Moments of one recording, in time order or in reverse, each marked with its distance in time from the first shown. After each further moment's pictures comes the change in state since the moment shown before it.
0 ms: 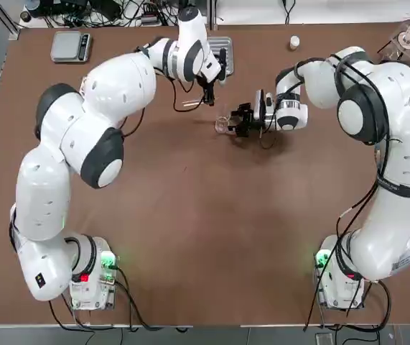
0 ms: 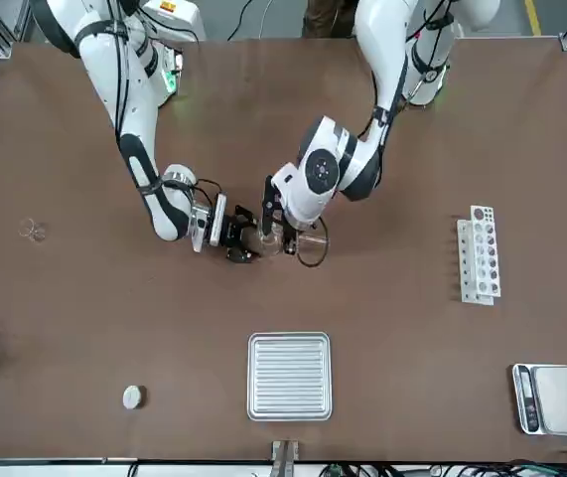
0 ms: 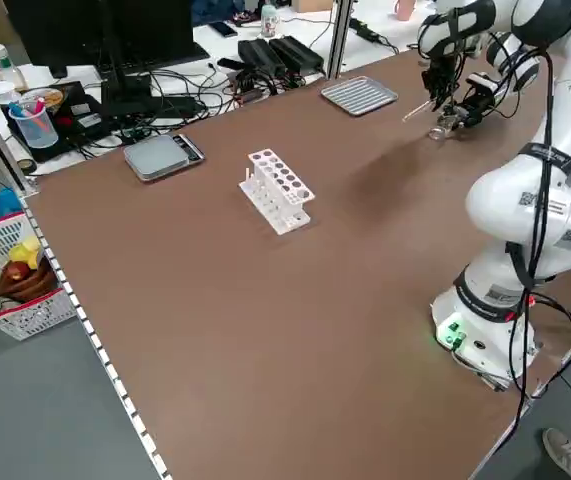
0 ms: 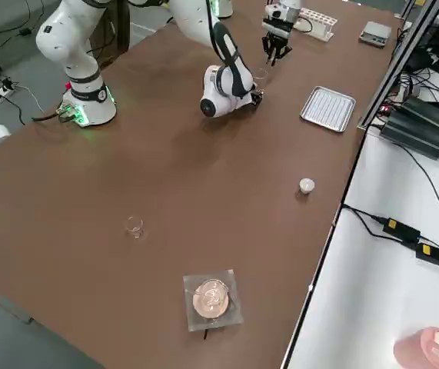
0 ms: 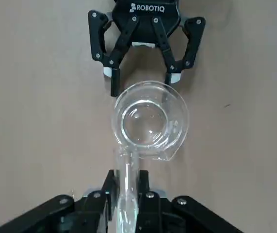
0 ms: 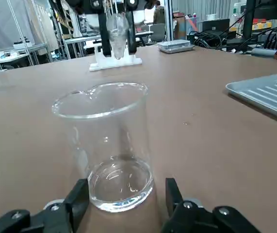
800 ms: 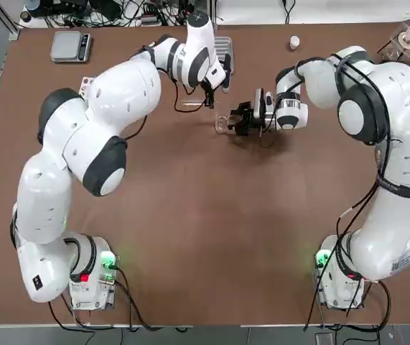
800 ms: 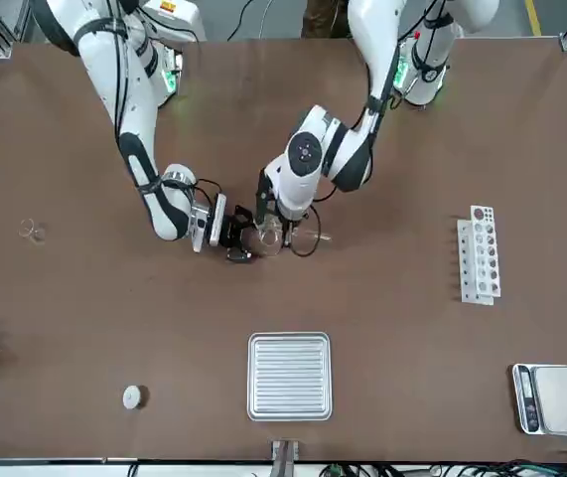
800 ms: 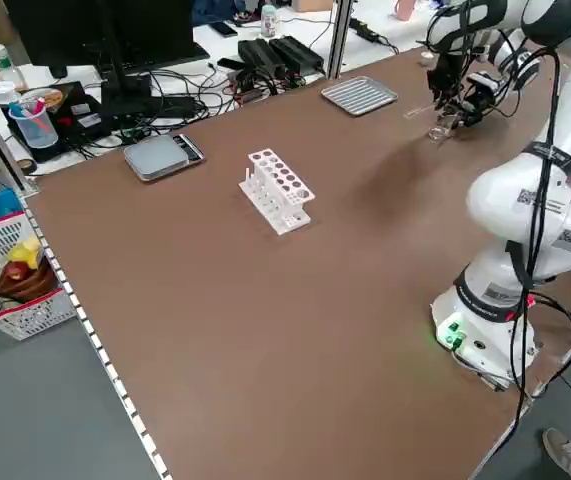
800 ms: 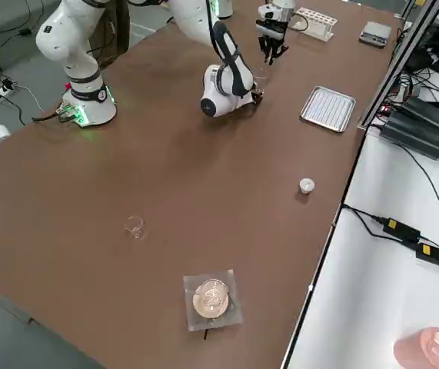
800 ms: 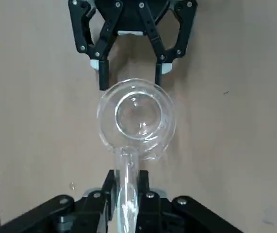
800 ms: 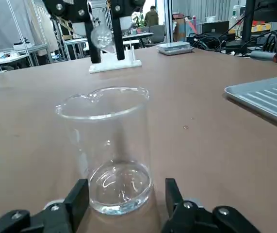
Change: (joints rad) left arm -0.081 0.001 0.057 0.001 0.082 -0.019 -0.052; right arm 0.000 -0.008 0.000 0.000 0.000 0.000 0.003
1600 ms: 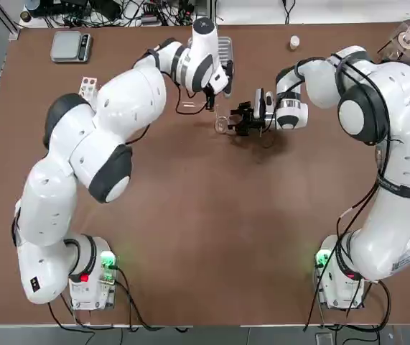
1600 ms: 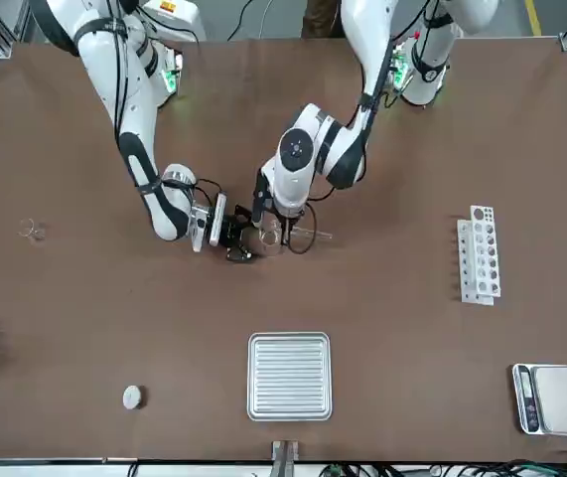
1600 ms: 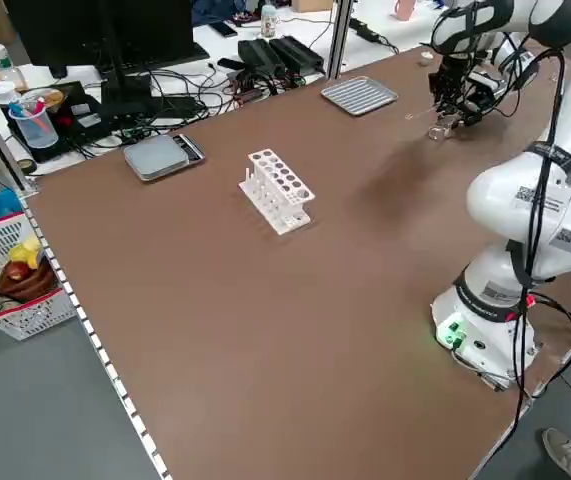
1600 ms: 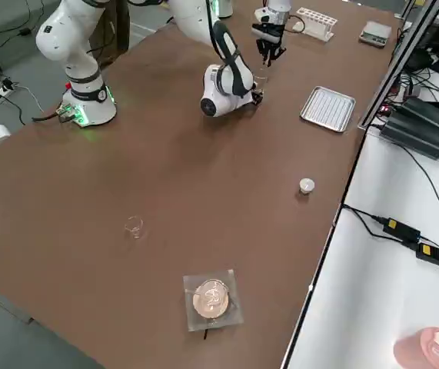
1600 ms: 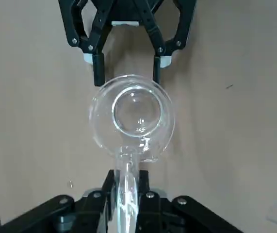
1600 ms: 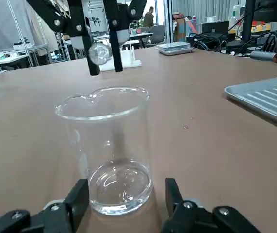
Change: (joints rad) left arm -0.071 0.036 0.070 0.010 0.005 -0.004 -0.011; right arm 0.000 0.000 0.000 0.000 0.000 0.000 0.000
